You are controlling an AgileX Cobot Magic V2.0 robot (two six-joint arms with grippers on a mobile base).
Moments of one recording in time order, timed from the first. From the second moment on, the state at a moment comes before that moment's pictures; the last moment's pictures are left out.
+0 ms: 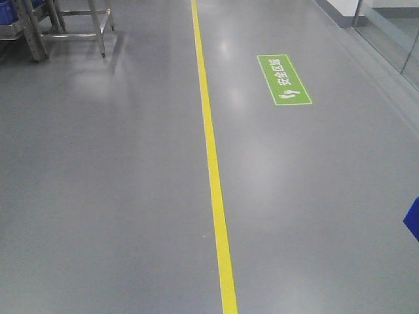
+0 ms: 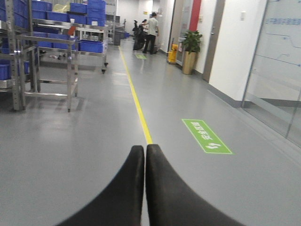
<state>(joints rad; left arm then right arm) -0.05 -0.02 0.03 0.03 0.08 -0.18 0.18 -0.01 -0.25 0.09 0.36 -0.21</state>
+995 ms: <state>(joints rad) -0.05 -0.02 0.03 0.03 0.08 -0.18 0.18 -0.01 -0.25 0.09 0.36 -0.21</state>
